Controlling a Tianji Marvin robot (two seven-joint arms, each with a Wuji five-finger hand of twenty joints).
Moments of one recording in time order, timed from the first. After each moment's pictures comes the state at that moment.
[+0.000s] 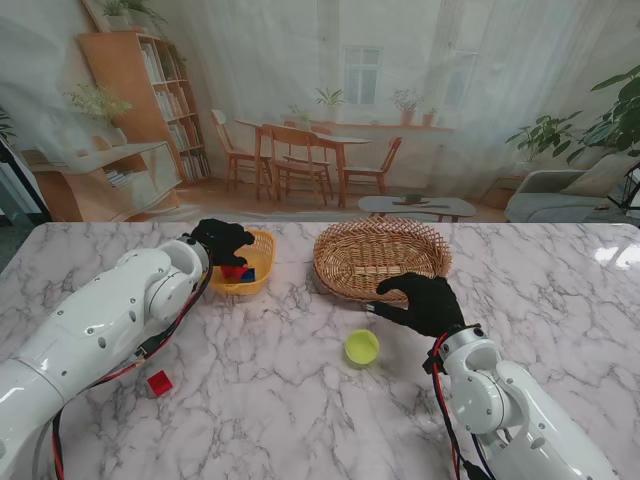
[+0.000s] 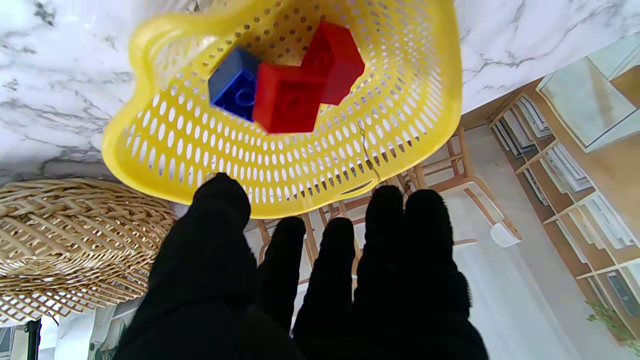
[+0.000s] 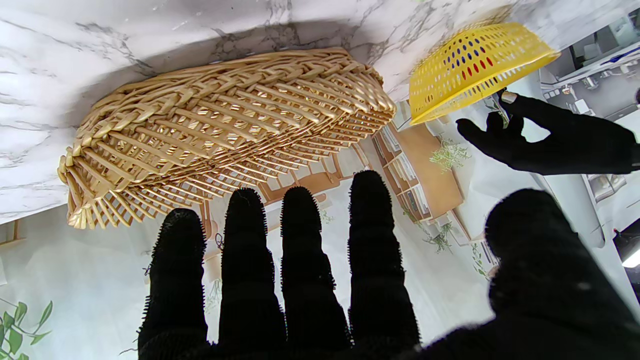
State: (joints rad) left arm 0.89 -1.03 -0.74 -1.11 1.03 -0.05 -0.12; right arm -1.59 -1.11 1.21 -1.58 -0.77 -0.01 -0.16; left_hand 1.04 -0.20 0.04 0.04 0.45 0.16 0.26 0.47 0.50 0.18 0.27 0.40 0.60 0.20 0.38 0.63 0.36 0.12 0.97 0.56; right_hand 0.42 -0.24 0.37 -0.05 0.67 -0.02 0.42 0.54 0.67 0.17 0.42 0.37 0.60 0.20 0.30 0.37 0.16 0.36 0.98 0.51
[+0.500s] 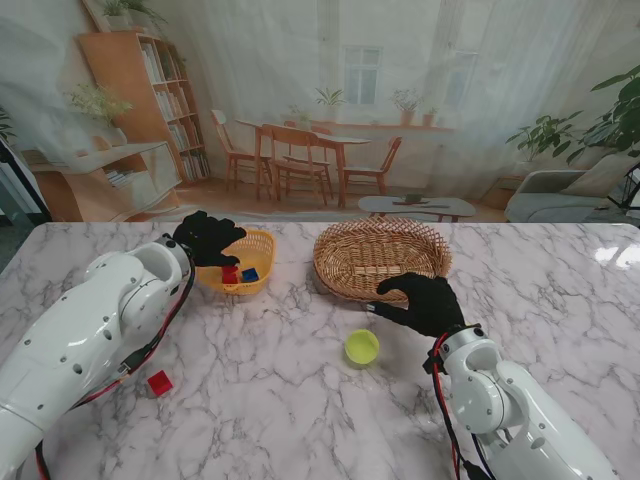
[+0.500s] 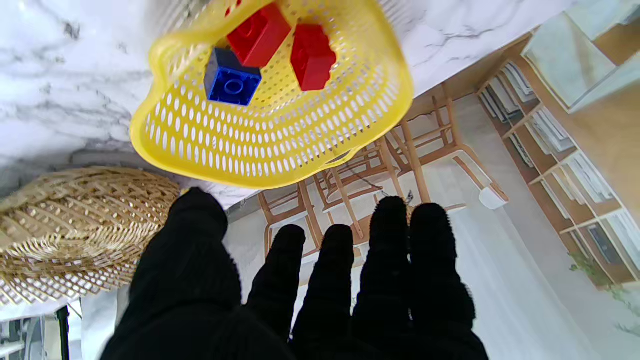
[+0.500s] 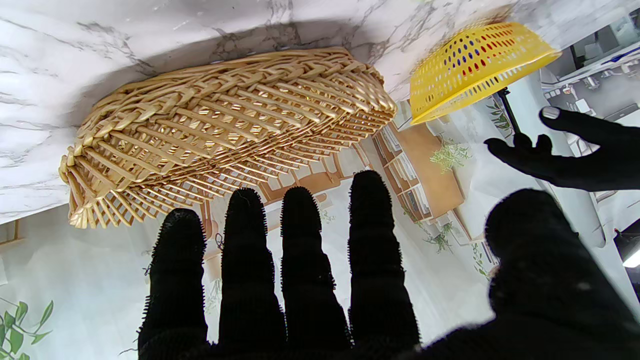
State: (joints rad) left arm 1.09 -1.01 -1.03 -1.33 1.24 -0.19 -0.18; right arm -1.59 -1.11 1.21 -1.58 -0.77 -0.01 -0.16; left_hand 0.93 -0.12 0.00 0.04 0.43 0.17 0.19 0.44 0.48 0.18 0.21 0.36 0.54 0.23 0.34 0.55 0.25 0.15 0.92 0.53; right_hand 0.42 -0.24 0.37 -0.05 0.67 -0.02 0.42 0.54 0.67 0.17 0.42 0.37 0.60 0.20 0.30 0.37 0.16 0.36 0.98 0.51
